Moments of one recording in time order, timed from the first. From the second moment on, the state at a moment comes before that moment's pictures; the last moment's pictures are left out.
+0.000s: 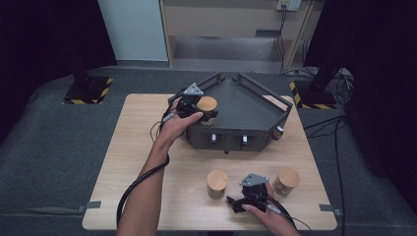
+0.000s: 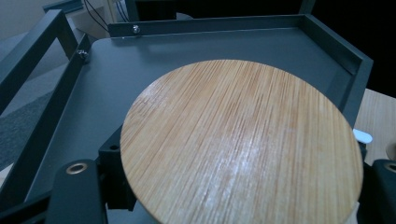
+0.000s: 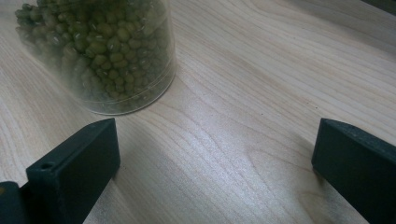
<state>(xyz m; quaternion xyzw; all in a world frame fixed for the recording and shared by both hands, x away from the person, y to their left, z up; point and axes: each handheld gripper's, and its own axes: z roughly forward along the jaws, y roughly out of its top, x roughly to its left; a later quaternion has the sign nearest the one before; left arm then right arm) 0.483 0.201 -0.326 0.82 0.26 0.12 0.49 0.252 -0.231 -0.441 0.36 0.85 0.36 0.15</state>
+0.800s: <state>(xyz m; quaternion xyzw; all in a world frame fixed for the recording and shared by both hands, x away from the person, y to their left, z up) 0.425 0.232 -0.306 0.81 0.27 0.19 0.48 0.252 -0.231 -0.441 0.36 0.85 0.36 0.15</state>
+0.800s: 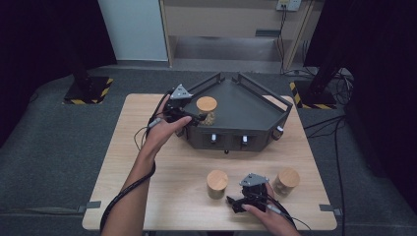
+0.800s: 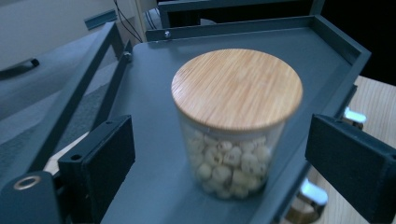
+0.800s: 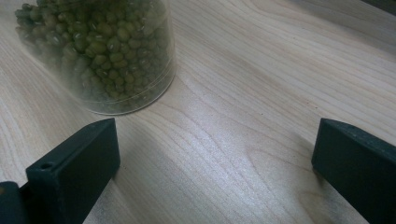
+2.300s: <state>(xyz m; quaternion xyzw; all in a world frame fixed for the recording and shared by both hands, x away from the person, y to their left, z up) 0.335 0.269 -0.359 0.81 0.33 0.20 0.45 0.253 -0.232 -0.441 0.36 0.85 0.36 0.15</state>
